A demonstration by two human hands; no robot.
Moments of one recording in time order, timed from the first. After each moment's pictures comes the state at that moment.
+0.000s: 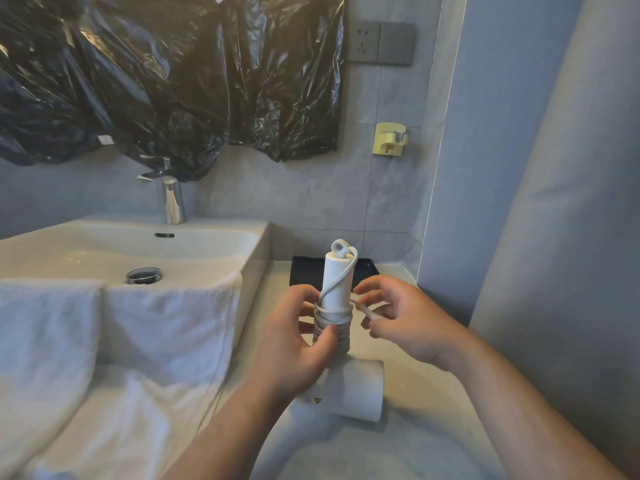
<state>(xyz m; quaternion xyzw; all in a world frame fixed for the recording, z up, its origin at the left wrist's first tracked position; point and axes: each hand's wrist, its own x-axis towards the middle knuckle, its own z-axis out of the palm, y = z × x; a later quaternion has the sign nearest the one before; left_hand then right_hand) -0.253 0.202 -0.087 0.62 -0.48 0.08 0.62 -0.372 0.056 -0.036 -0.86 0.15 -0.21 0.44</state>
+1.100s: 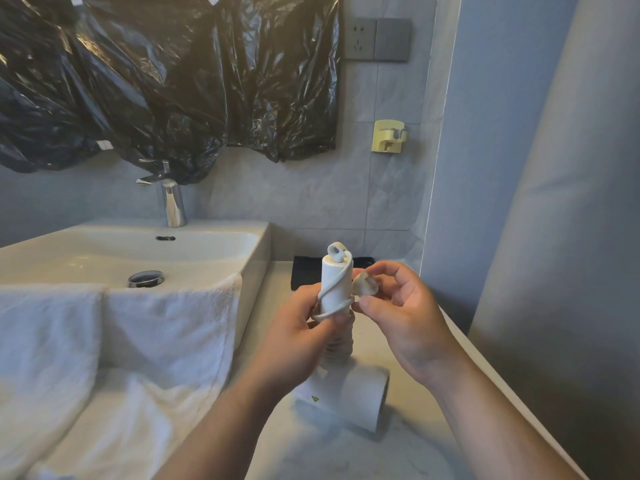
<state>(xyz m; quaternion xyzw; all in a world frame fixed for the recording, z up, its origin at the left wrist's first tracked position) -0.259 0.204 -0.064 0.59 -0.49 -0.11 0.63 -0.364 0.081 -0.046 -0.66 0.04 -0.39 0.63</state>
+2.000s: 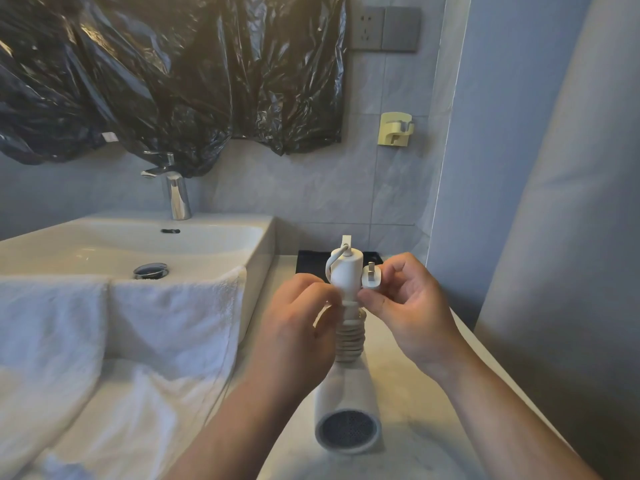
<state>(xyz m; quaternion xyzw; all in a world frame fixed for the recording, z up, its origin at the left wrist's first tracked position) -0.257 0.204 -0.076 0.59 -0.53 0.32 0.52 -0.365 0.080 -0.045 -0.72 0.00 -0.41 0.56</state>
